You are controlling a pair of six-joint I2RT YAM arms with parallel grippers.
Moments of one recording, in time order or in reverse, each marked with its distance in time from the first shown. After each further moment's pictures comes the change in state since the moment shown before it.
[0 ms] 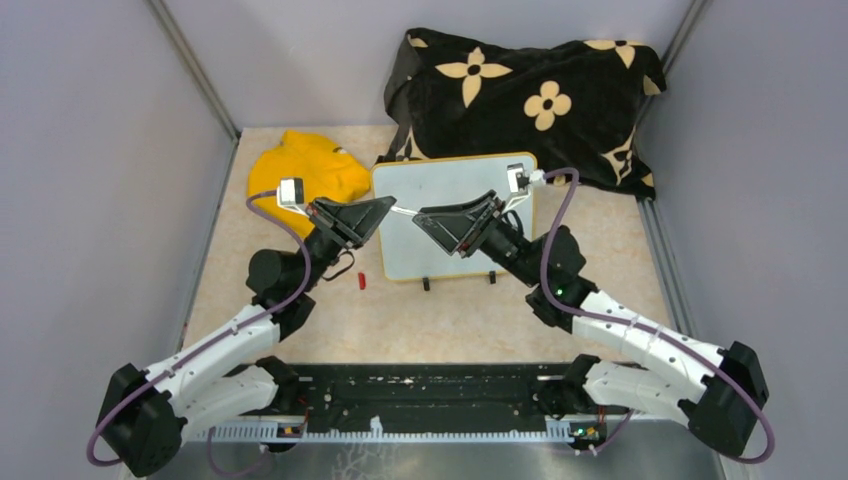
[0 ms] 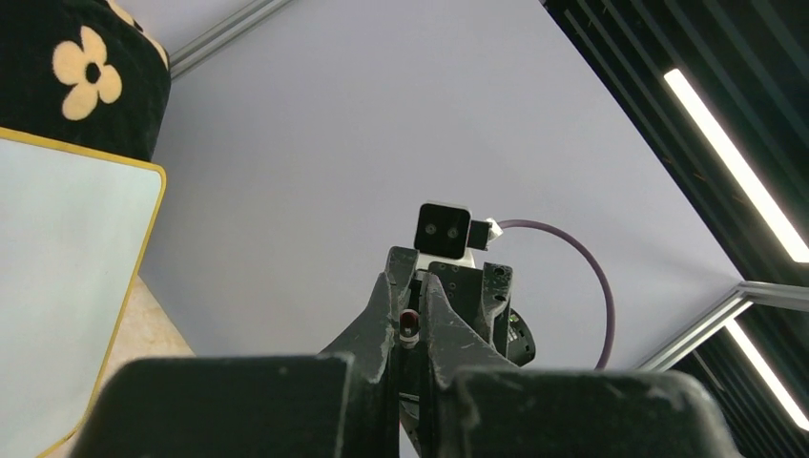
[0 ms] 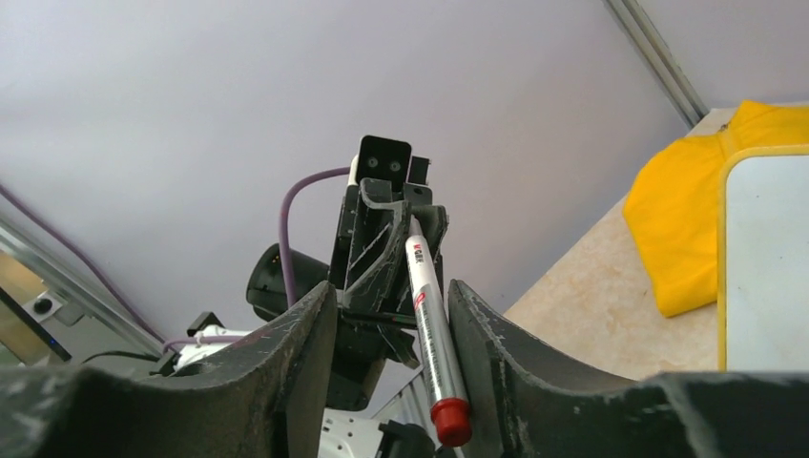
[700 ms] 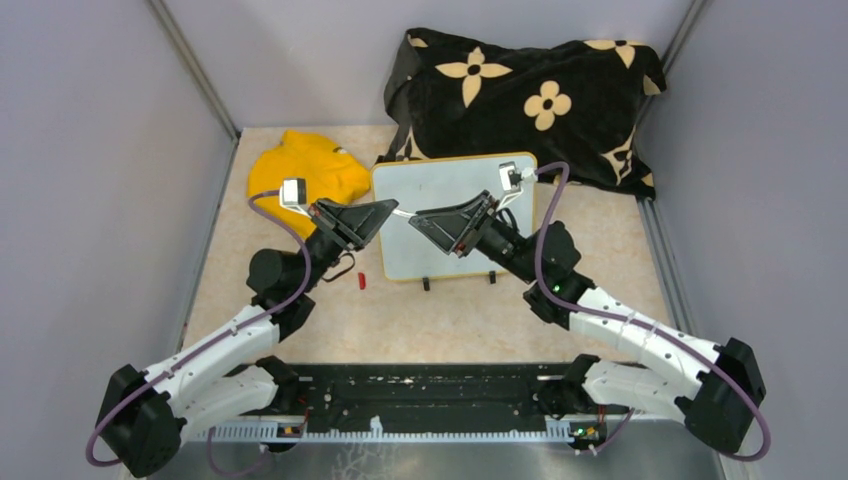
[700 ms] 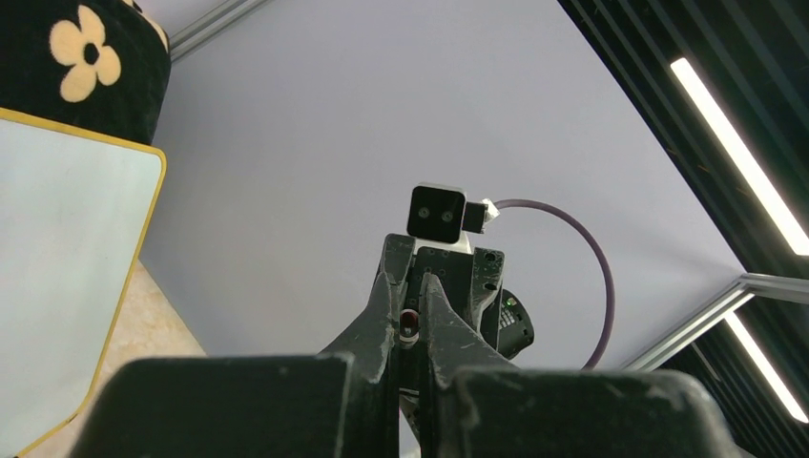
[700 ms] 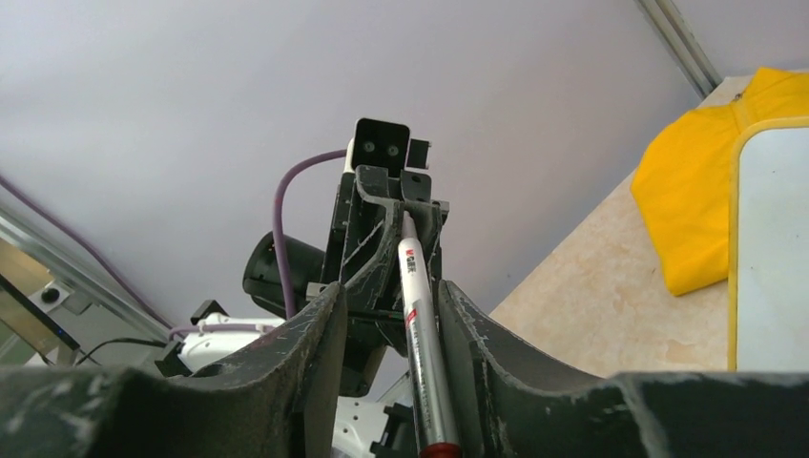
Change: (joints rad) left arm -0.006 -0.006 0.000 -0.018 0.015 -0.004; right arm -0.007 0.037 0.026 -0.029 -0.040 0.030
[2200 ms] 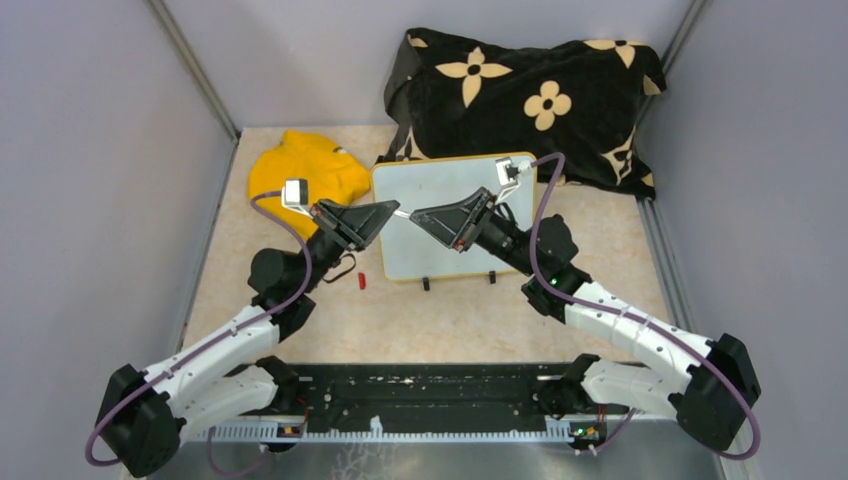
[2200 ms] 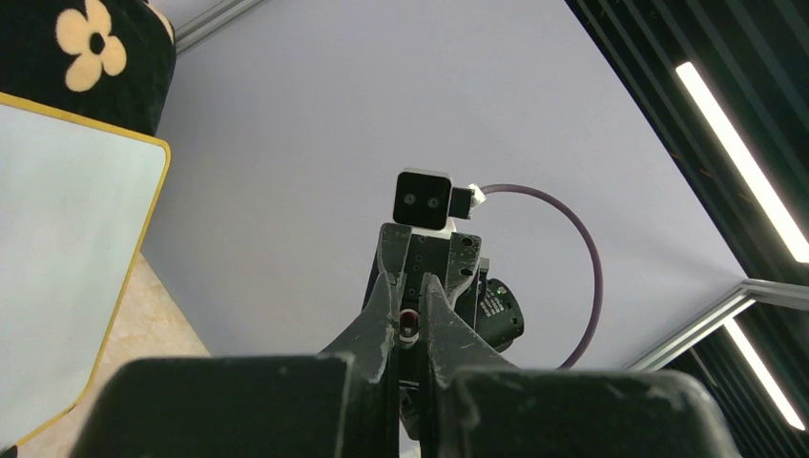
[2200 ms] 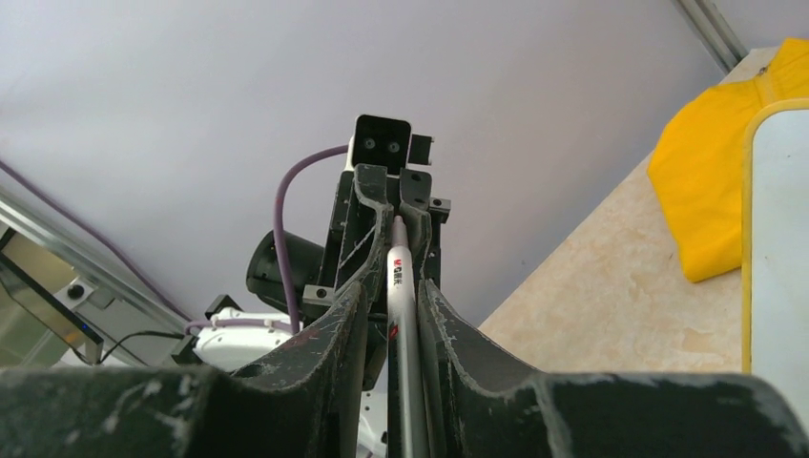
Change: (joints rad) left arm -0.006 -0.002 0.000 -0.023 -0.007 -0.007; right arm -0.056 0.040 0.007 0.027 -0.099 0.068
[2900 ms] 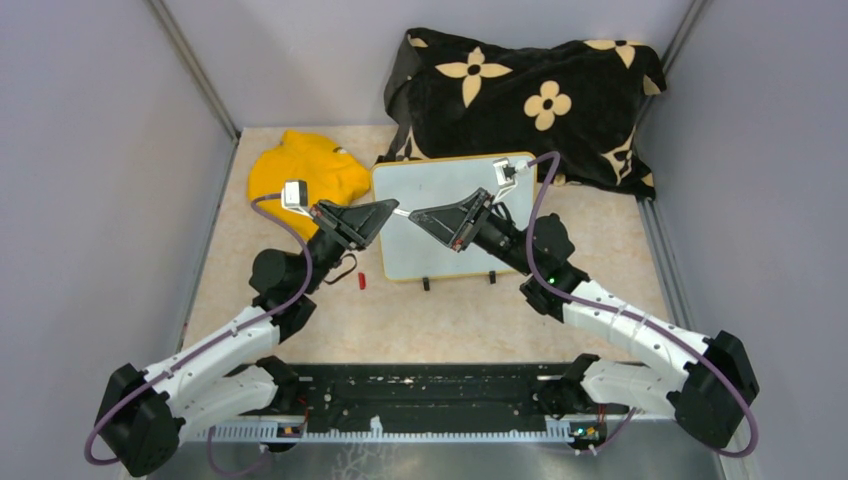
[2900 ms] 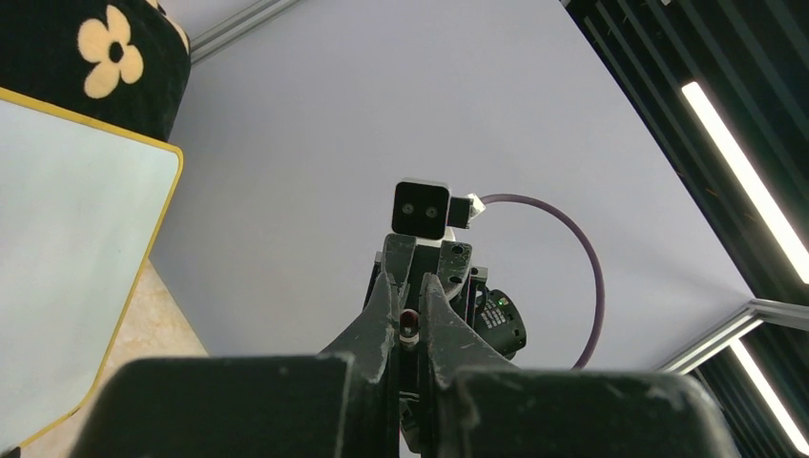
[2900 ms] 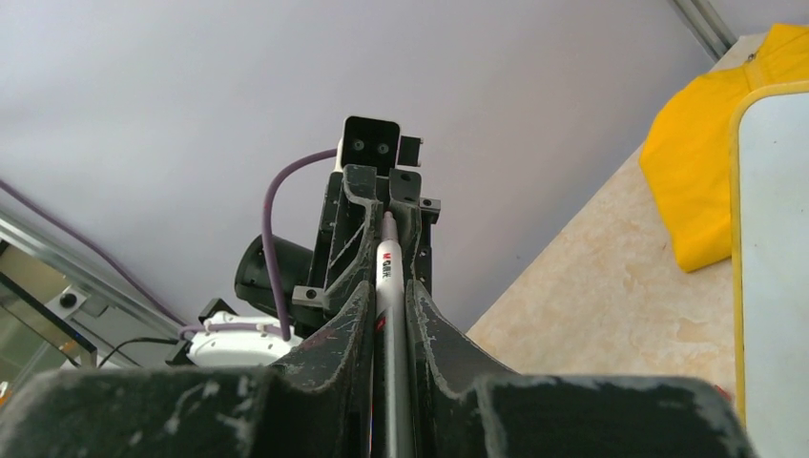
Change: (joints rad) left arm -0.014 0.000 -0.006 -0.012 -0.048 0.000; right arm 0.000 0.014 0.000 -0.011 0.017 0.011
